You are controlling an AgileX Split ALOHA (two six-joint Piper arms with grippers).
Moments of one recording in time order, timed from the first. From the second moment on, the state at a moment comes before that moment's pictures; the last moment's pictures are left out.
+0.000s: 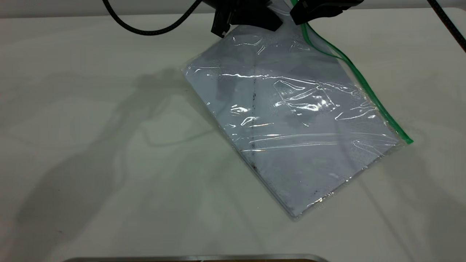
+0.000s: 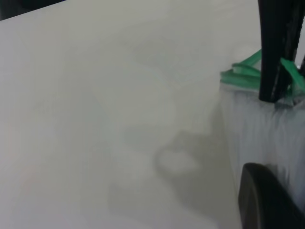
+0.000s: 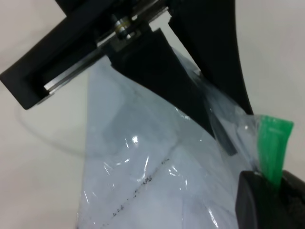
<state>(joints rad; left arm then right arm) -0.35 2.63 -2.08 -1.18 0.99 2.12 0.28 2.03 -1.16 1.21 0.35 -1.51</state>
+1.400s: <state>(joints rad) -0.32 2.63 -2.08 -1.21 1.04 2.10 0.29 2.04 -1.16 1.21 0.30 -1.51</state>
